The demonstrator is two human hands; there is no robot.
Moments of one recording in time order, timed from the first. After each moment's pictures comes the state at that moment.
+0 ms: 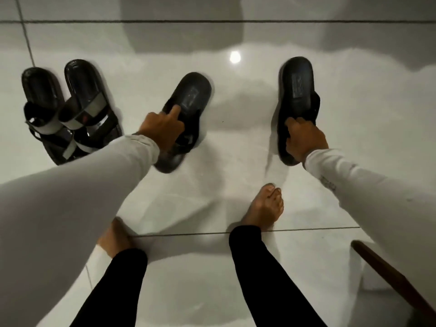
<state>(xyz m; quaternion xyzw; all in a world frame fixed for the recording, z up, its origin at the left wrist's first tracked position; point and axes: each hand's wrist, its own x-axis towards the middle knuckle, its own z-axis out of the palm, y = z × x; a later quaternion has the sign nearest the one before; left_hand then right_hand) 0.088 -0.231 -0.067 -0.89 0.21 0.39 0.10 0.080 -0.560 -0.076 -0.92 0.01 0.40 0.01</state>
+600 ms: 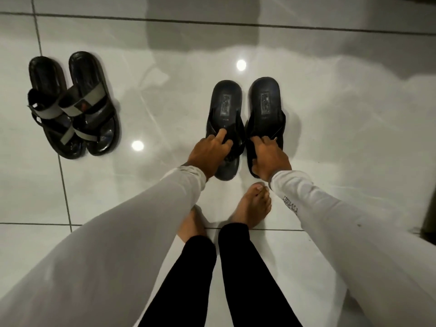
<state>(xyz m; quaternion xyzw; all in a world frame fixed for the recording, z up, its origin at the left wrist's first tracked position) 0.019 -0.353 -0.067 -0.91 0.19 0.35 -0.08 0.025 -0.525 -0.058 -0.90 -0.03 0.42 0.10</state>
